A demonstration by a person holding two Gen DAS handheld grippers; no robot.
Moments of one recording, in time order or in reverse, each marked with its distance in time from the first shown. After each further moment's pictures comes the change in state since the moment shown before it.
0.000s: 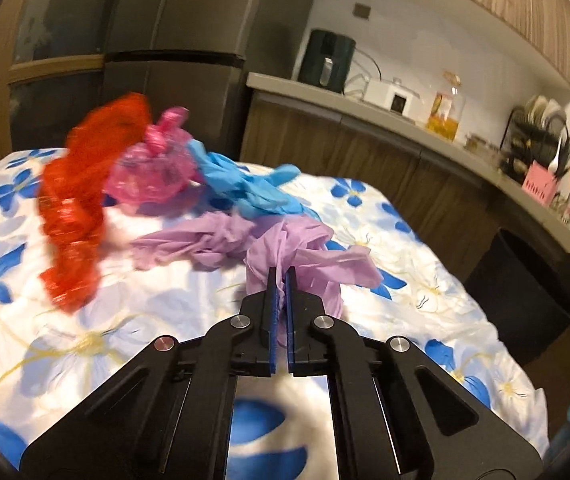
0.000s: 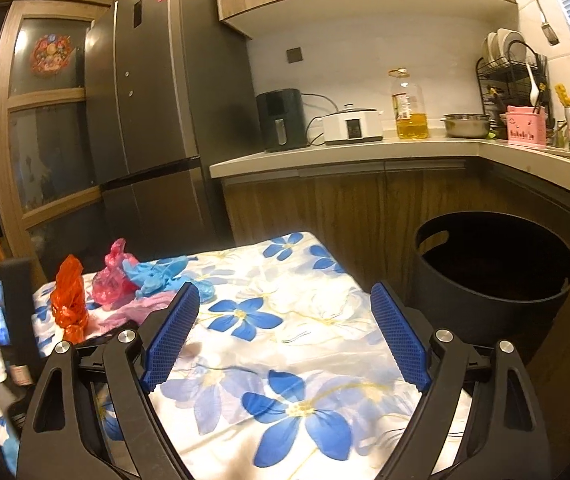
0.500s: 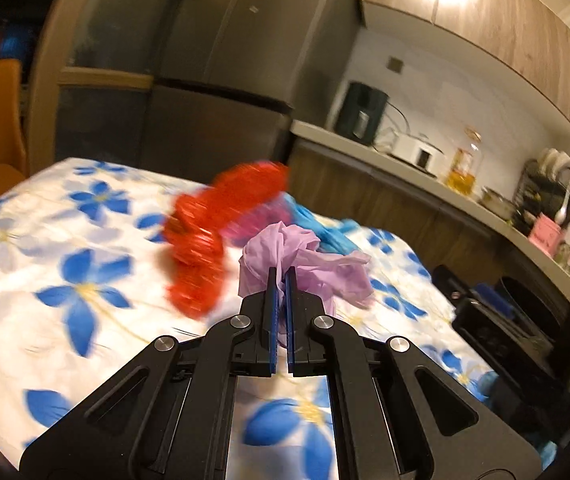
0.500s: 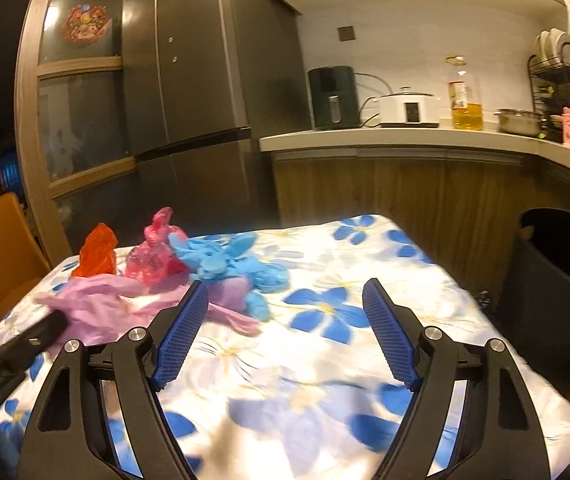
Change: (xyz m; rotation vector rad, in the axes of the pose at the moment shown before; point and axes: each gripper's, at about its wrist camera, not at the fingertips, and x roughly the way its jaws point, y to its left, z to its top) left arm -0.077 0.068 0.005 -0.097 -0.154 0.074; right arm 0.065 0.077 -0.011 -0.062 0.074 0.133
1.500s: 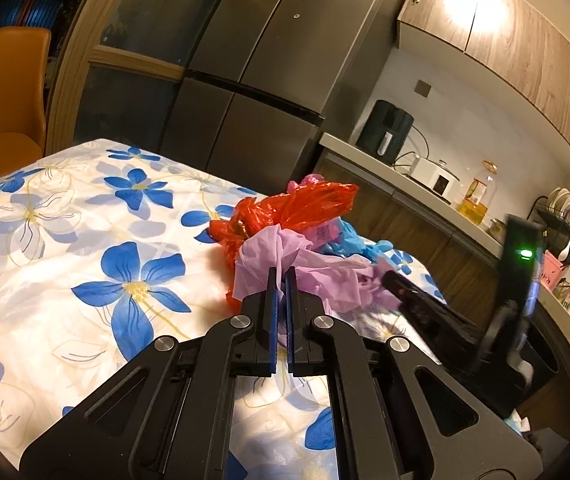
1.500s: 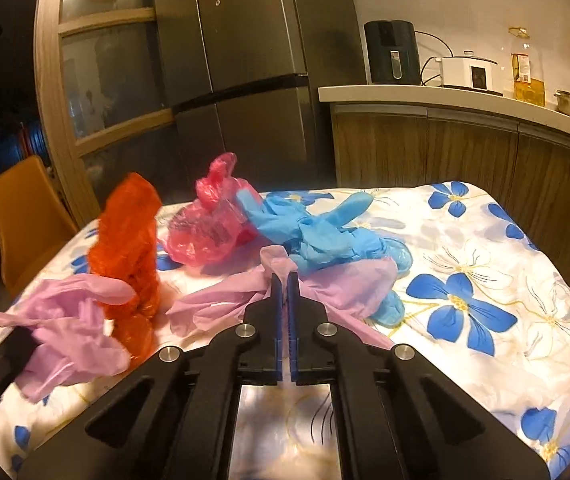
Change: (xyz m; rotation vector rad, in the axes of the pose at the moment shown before) left arm -0.006 0.051 0.002 -0.117 -0.006 0.006; right arm 0.059 0.059 -0.004 -0.043 0.143 0.123
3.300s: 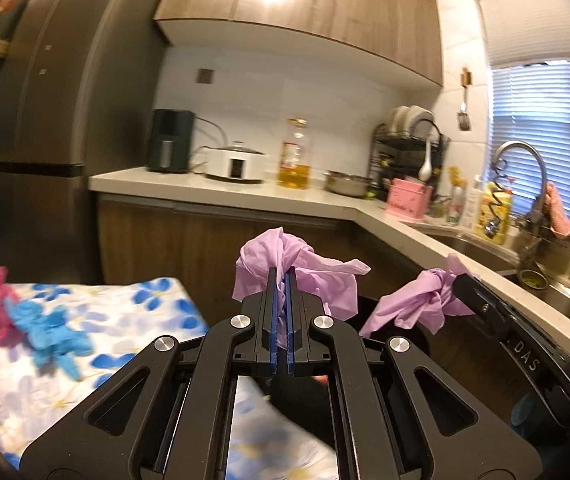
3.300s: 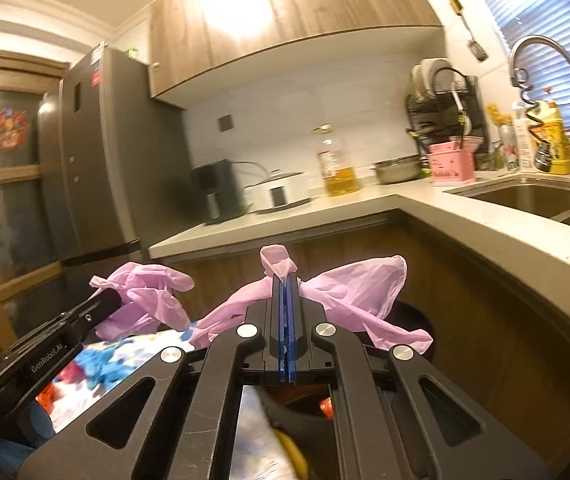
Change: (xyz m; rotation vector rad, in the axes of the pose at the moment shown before) left arm 0.003 -0.359 -0.036 0.434 -0.012 -0.502; right arm -0.278 -0.259 0.010 0.238 -0.440 -0.407
